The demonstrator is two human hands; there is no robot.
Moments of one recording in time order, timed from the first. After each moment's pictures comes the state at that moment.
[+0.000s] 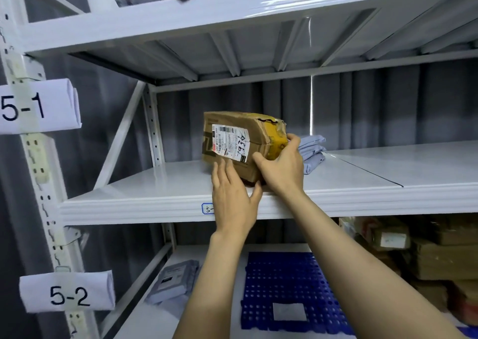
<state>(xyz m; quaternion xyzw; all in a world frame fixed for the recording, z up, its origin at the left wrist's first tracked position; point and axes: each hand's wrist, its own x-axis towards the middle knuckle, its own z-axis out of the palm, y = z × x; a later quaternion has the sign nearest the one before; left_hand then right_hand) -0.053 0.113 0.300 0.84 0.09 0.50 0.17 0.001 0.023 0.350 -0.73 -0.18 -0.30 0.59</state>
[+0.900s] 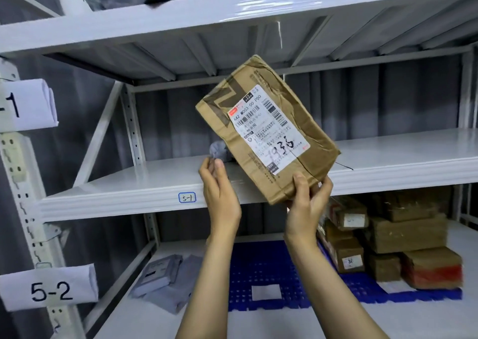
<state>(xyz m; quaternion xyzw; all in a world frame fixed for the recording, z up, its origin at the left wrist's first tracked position) -0.086 0.052 0.296 0.60 -0.02 0.49 0.63 -0.068 -0.052 0.271 -0.39 -0.15 -0.28 0.86</state>
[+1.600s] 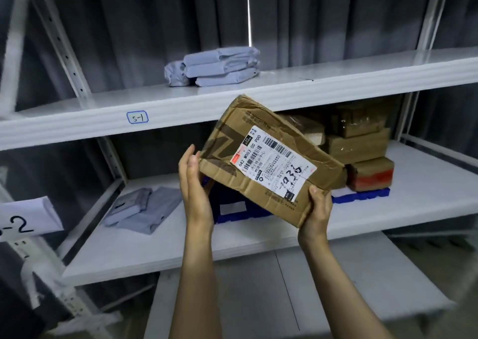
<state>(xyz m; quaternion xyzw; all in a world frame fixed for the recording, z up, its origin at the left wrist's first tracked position) -0.131 0.030 0.168 0.57 0.01 0.35 0.75 -0.092 -0.141 0.093 -0.41 -0.08 -0.22 0.88</state>
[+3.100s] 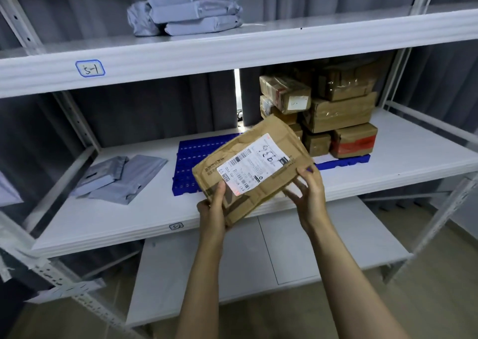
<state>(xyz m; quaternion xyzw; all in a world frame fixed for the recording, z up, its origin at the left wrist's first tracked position) -0.139 -0.009 0.046 0.60 0.23 0.07 0.76 -0.086 -0.188 0.051 -0.53 0.01 -0.05 0.85</state>
